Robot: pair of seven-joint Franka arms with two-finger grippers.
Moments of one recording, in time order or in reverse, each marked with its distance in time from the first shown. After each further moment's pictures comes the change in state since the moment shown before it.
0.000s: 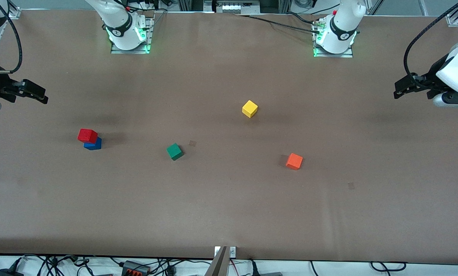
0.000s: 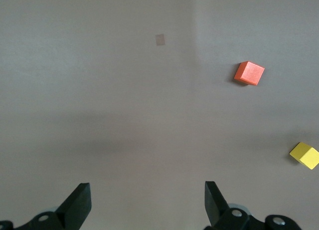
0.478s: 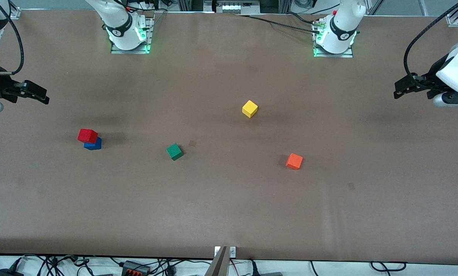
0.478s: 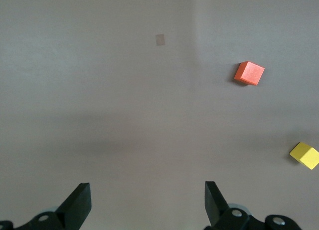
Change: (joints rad) left arm 0.000 0.000 0.000 0.000 0.000 0.000 -0.001; right arm 0.000 0.004 -0.001 -0.009 0.000 0.003 0.000
